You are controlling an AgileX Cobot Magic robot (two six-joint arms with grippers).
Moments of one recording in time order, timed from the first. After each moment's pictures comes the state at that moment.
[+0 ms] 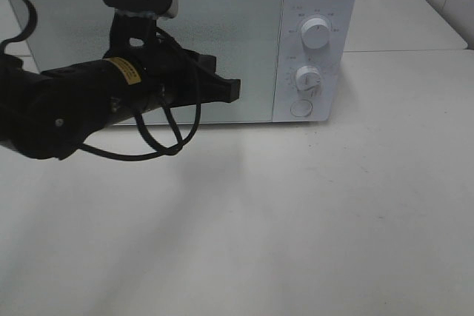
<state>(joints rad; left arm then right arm) -0.73 1.77 -0.82 -0.23 -0.53 0.03 0.11 0.00 -0.50 -0.10 1.00 0.09</state>
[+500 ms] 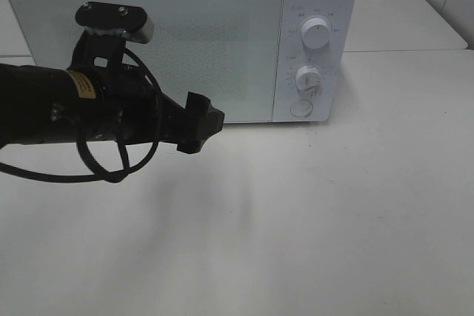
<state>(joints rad) -0.73 1.59 -0.74 -0.25 -0.14 0.03 0.11 0.00 -0.50 -0.10 1.00 0.09</state>
